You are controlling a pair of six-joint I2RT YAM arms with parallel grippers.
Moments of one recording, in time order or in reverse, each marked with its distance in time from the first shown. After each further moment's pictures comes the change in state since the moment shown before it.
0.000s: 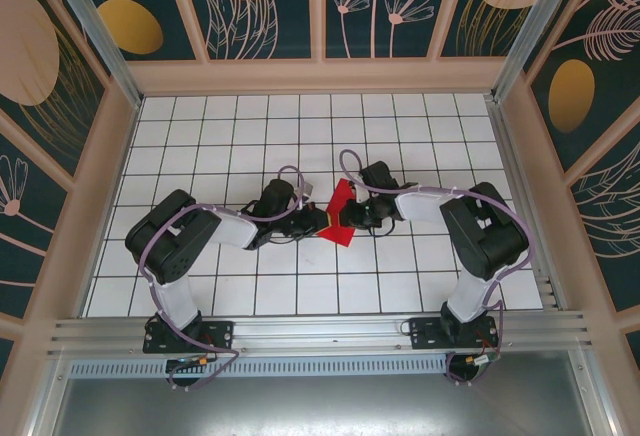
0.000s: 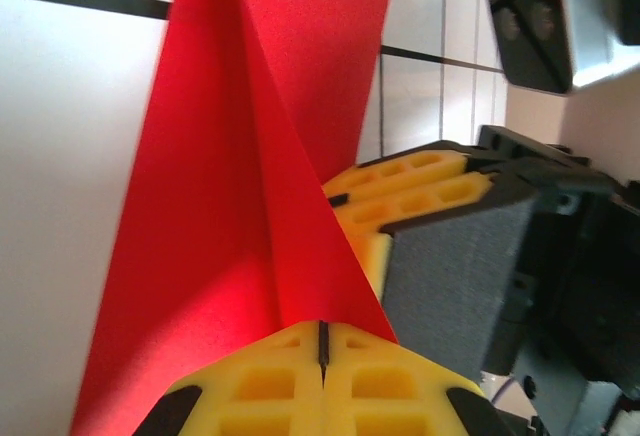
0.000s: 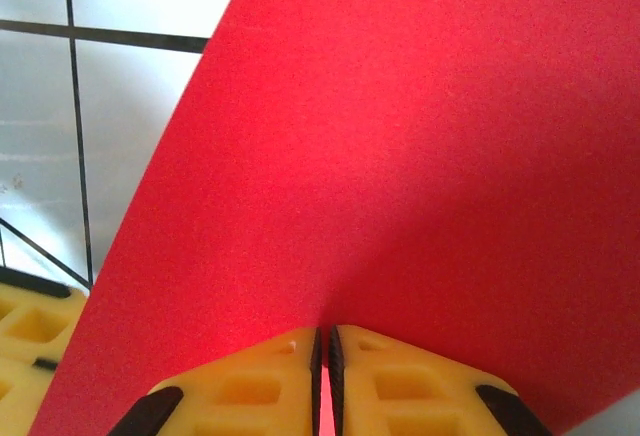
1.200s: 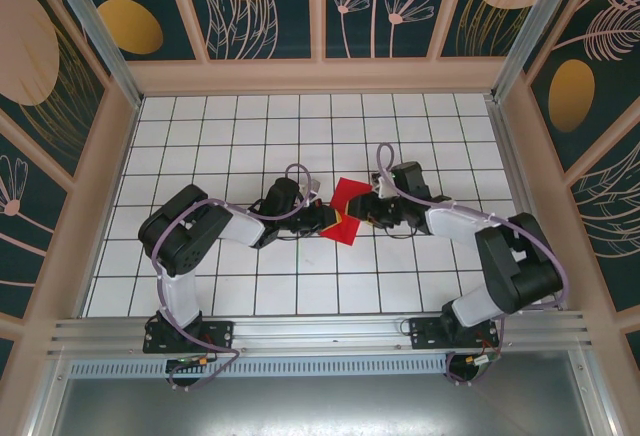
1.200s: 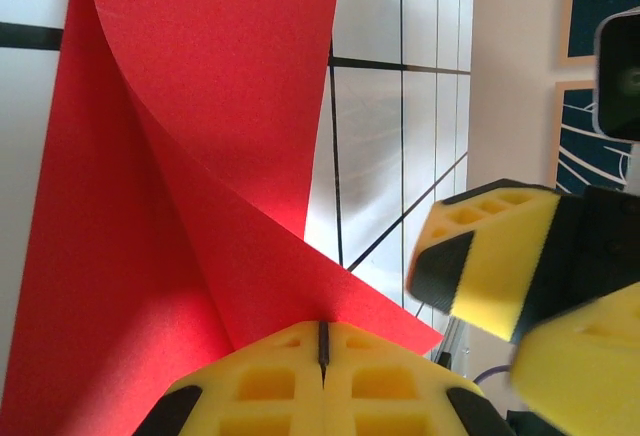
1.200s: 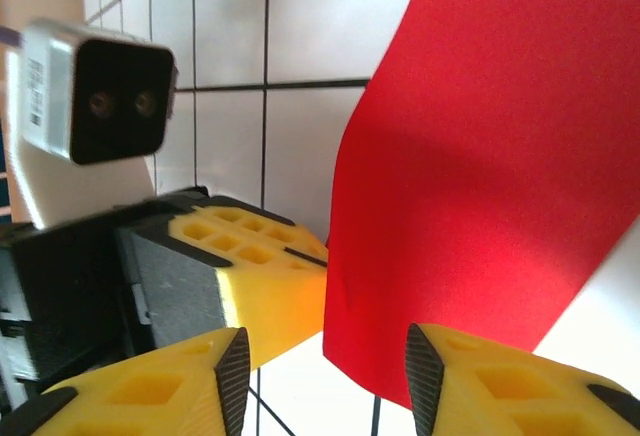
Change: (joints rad) left arm -0.017 0.081 0.047 0.102 0.026 -0.050; right arm -0.119 -0.247 -0.193 0.177 -0.210 0.142
